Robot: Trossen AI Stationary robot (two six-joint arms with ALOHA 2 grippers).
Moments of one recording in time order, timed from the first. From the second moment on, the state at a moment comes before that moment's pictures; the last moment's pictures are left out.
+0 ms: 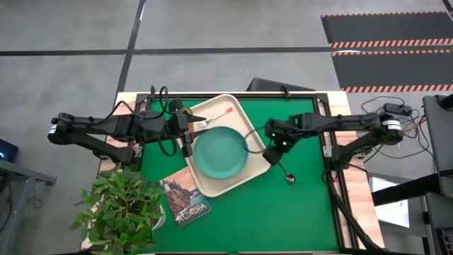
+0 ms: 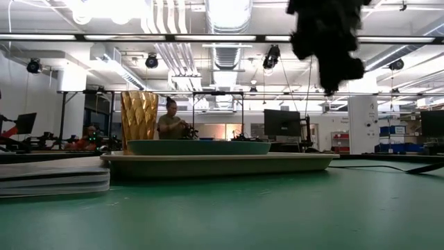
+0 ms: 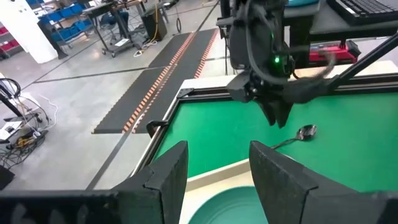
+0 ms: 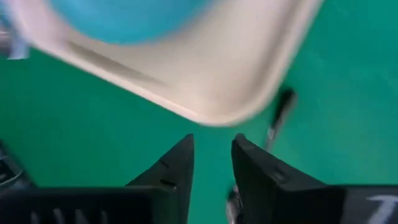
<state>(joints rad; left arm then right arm) -0.09 1.08 1.16 -0.36 -0.42 0.12 -0.12 1.39 1.10 -0.96 -0.19 0.67</state>
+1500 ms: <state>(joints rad) -0.09 1.08 1.16 -0.32 -0.42 0.11 0.11 1.43 0.71 -0.78 0.09 0.92</state>
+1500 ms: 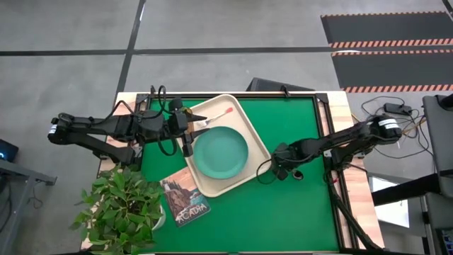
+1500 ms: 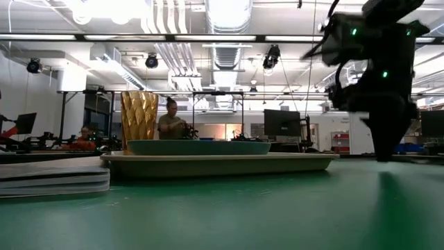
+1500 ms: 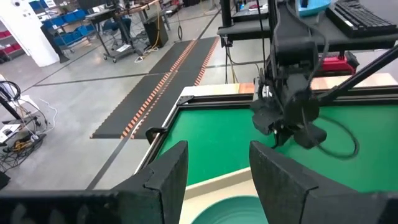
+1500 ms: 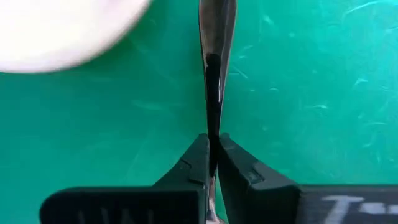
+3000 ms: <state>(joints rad) -0.04 1.59 1.16 0.24 -0.29 -0.02 0.13 1.34 0.46 1.14 0.39 -0.12</state>
